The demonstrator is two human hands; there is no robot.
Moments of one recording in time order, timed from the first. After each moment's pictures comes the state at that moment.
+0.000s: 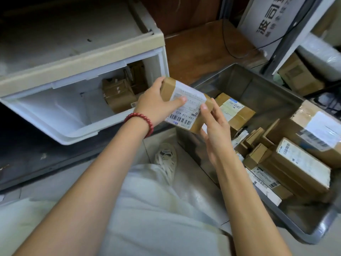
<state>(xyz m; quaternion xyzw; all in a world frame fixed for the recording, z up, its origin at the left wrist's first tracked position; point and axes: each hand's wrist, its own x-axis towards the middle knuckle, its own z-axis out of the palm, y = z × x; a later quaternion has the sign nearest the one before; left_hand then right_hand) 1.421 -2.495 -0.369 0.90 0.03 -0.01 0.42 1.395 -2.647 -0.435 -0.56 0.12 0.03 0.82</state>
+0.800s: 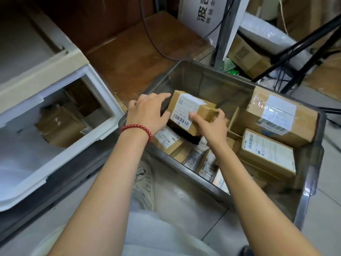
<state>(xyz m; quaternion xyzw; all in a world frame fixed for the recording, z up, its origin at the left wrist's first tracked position) 1.512 -2.589 -0.417 0.98 -0.17 -0.03 0.13 1.469 -2.759 -0.507 -0.74 0.34 -0.05 0.58</state>
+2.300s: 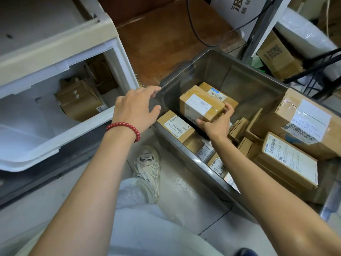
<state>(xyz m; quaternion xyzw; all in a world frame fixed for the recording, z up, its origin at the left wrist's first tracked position) 1.490 -2.523 -0.425 0.98 -0.07 -0.02 0.16 1.491 -2.732 -0.552 -0.76 0.29 -0.06 0.58</state>
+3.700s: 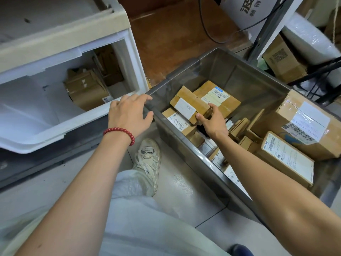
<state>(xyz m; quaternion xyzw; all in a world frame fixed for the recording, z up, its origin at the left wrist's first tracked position) 1.460 -2.498 -0.446 1.00 -0.03 0.00 0.09 1.495 -2.734 -0.557 -0.88 0.17 0.07 0.44</state>
